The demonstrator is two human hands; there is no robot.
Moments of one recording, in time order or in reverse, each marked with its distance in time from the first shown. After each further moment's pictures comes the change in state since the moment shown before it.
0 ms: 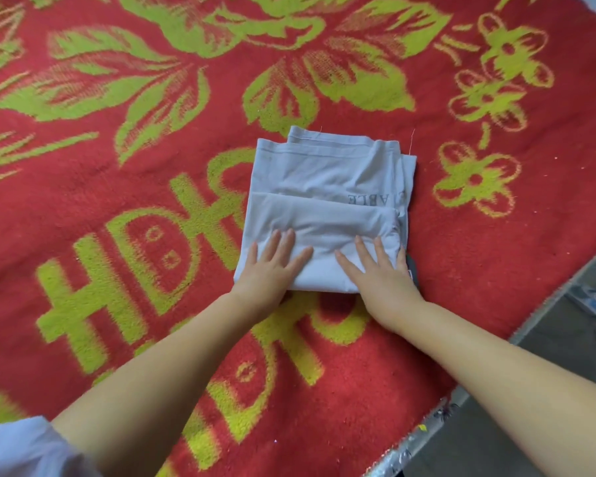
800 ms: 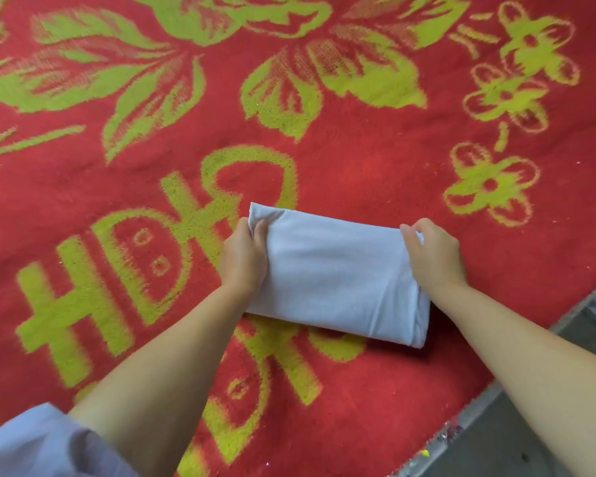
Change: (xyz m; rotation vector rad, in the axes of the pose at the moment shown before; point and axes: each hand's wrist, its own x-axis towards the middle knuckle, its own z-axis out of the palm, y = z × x) left_hand 0.040 -0.019 0.002 -0.974 0.612 -0.615; right_hand 0.046 0.074 0.016 0.831 0.519 0.436
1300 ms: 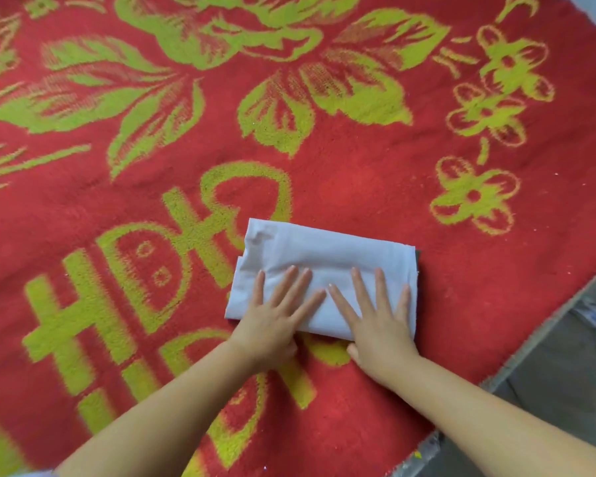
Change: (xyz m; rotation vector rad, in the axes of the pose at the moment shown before) left_hand -0.069 -0.037 0.013 0.872 -0.403 0.962; right_hand -0.105 -0.012 0.039 -0.696 -0.344 -0.469
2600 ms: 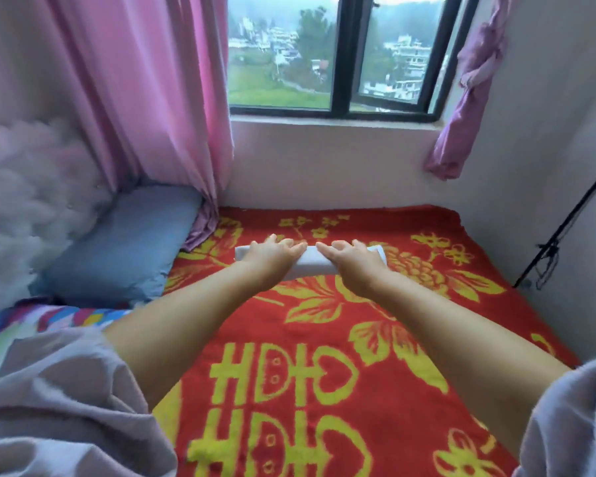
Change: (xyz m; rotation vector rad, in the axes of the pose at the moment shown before) left_hand -0.179 -0.026 -0.519 0.115 0.113 -0.963; right_hand -0.076 -0.084 -0.546 -0.191 0.387 -0.647
